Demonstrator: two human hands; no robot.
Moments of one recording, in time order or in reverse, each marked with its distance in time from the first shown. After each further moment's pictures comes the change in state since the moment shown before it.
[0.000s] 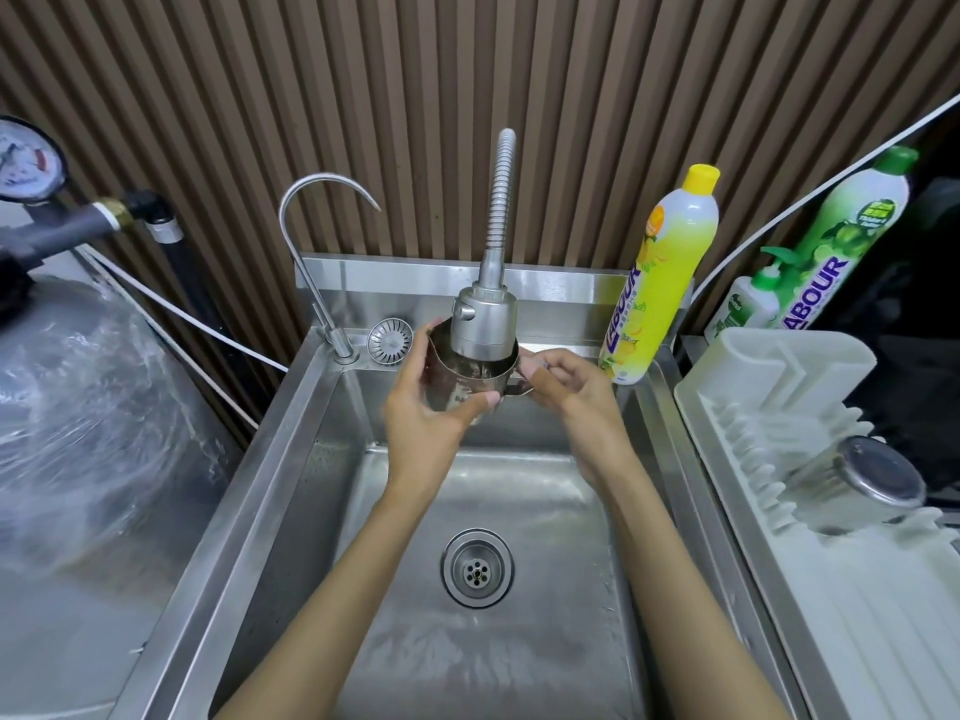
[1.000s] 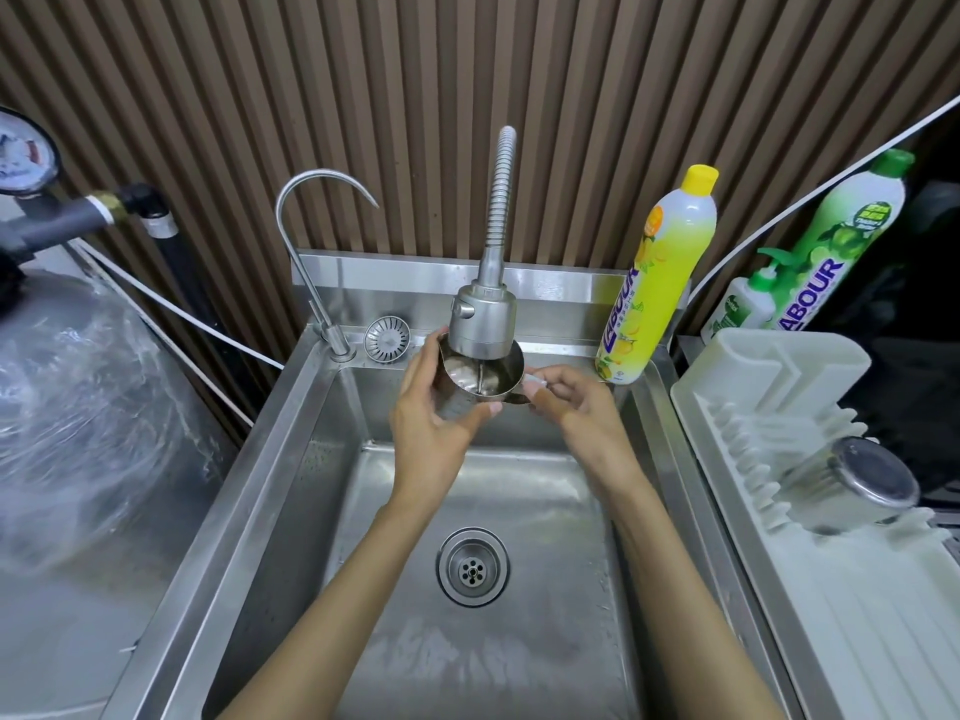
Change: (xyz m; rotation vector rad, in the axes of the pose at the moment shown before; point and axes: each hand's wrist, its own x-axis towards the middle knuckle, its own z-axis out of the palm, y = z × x) left_hand -0.007 -0.006 0.005 0.077 0.002 -0.001; right_hand -0.007 0.009 -0.008 -0.109 -0.003 0.016
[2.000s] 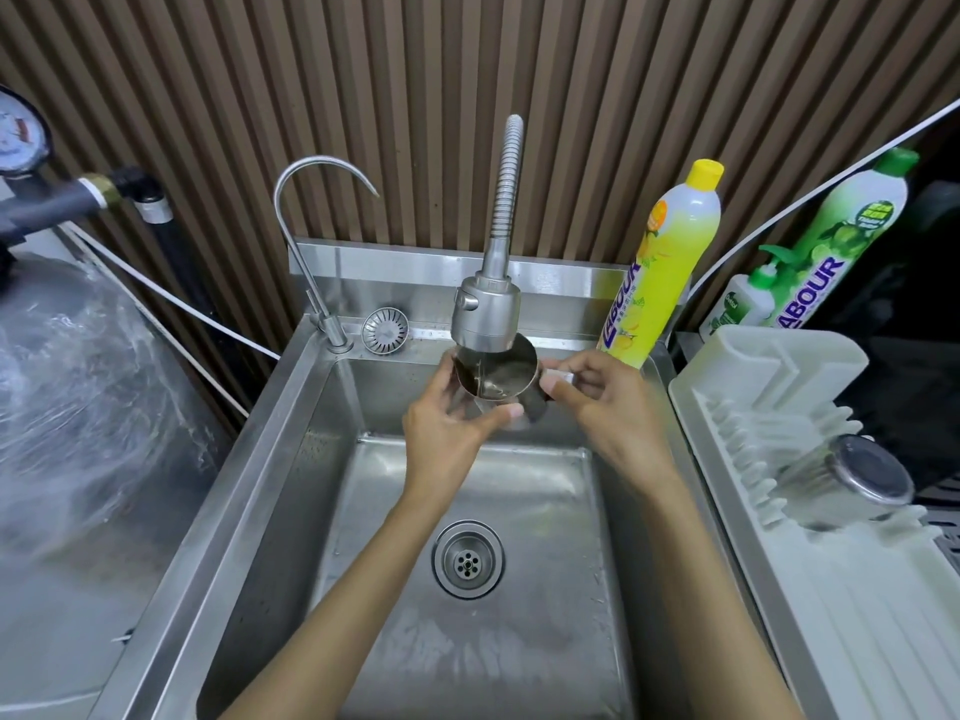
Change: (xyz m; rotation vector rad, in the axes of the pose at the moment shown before) left_hand -0.003 -0.005 0.009 -0.159 -0.061 -0.182; right_hand -0.008 -0.020 -0.015 -0.318 0.105 -0.089
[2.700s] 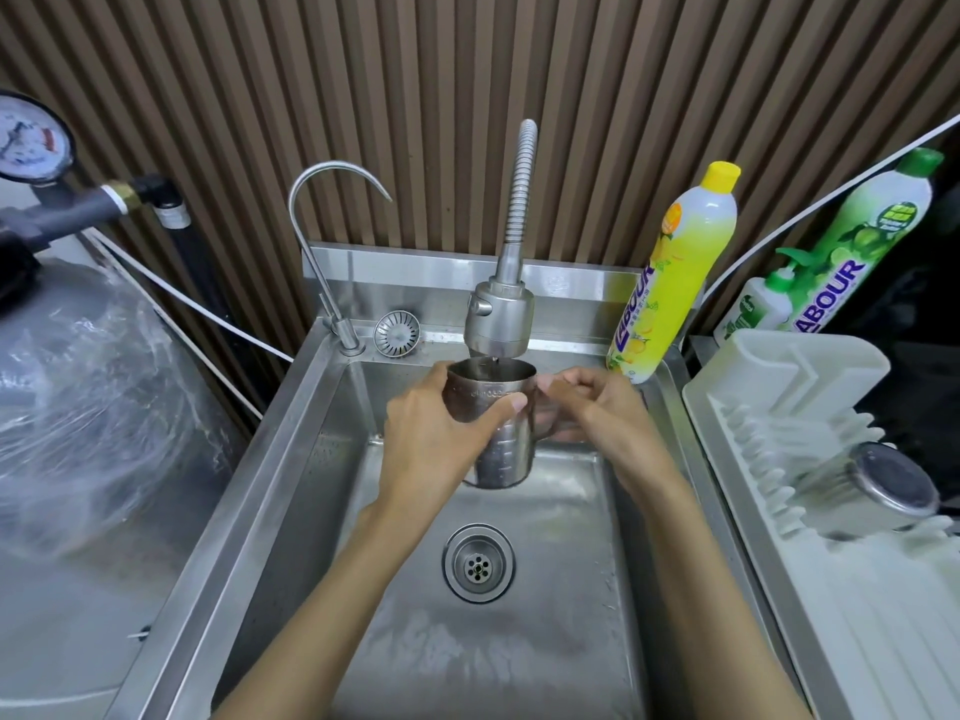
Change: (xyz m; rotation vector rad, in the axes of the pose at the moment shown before) left_hand -0.005 0.032 -0.021 0.628 0.049 0.079; right_hand 0.006 0.001 0.011 0.214 -0.141 0.203
